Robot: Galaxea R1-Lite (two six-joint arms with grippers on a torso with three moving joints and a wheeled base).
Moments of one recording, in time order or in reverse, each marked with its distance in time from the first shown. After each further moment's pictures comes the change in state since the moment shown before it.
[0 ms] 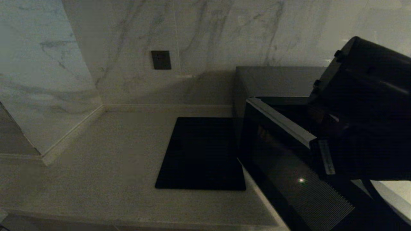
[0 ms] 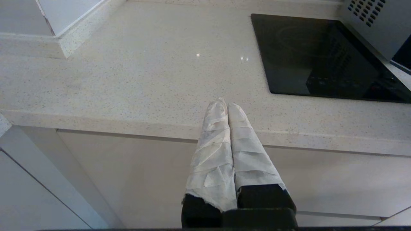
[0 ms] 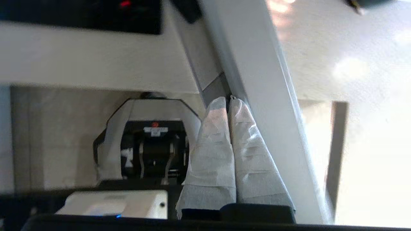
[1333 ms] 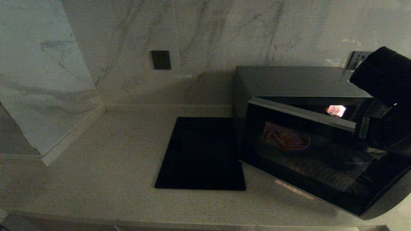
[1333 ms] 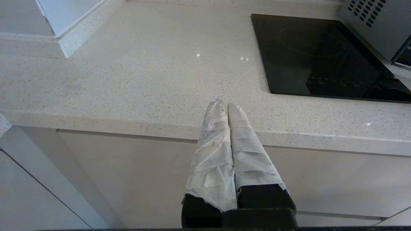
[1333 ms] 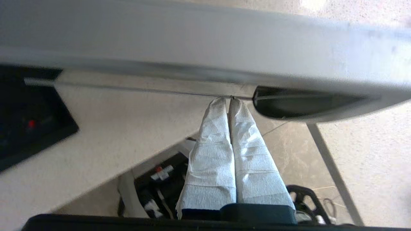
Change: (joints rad) left arm 0.000 0.000 0.000 0.000 0.000 0.000; right arm -0.505 -0.075 0.203 -0.183 0.001 0.037
